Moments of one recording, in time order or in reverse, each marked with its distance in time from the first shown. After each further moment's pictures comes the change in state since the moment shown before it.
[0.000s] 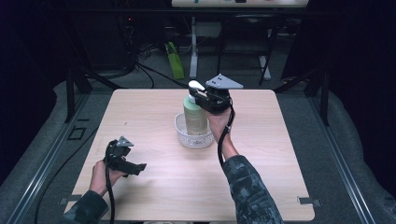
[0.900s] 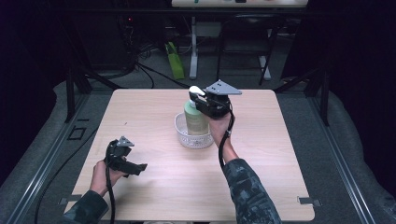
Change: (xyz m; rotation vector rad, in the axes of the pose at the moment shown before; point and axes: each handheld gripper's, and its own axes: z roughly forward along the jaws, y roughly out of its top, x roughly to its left) left arm -0.001 0.001 0.000 -0.006 -0.016 -0.003; right arm 0.001 -0.017 0.001 0.013 -0.001 -0.006
